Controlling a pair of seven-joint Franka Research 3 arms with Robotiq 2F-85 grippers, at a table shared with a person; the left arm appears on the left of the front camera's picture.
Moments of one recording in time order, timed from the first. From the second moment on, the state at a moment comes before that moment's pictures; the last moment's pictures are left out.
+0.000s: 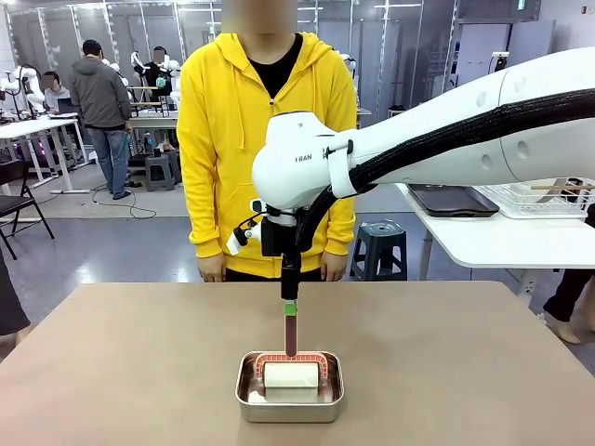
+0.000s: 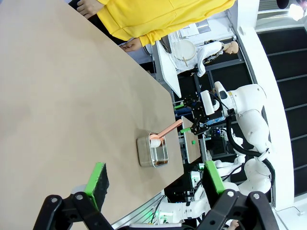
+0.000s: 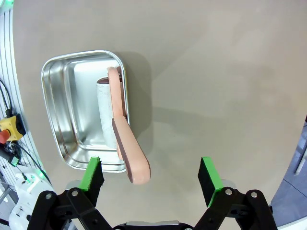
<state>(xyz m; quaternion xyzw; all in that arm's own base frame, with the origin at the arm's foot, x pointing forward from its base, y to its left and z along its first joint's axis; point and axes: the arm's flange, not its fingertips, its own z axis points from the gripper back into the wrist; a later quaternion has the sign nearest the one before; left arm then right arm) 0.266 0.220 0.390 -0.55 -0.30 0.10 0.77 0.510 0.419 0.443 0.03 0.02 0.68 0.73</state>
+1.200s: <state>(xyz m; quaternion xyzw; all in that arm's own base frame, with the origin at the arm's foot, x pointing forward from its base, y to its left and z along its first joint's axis) 0.266 0.221 0.390 -0.55 -0.30 0.10 0.77 0.548 0.233 0.552 0.41 -0.02 0.36 0.84</state>
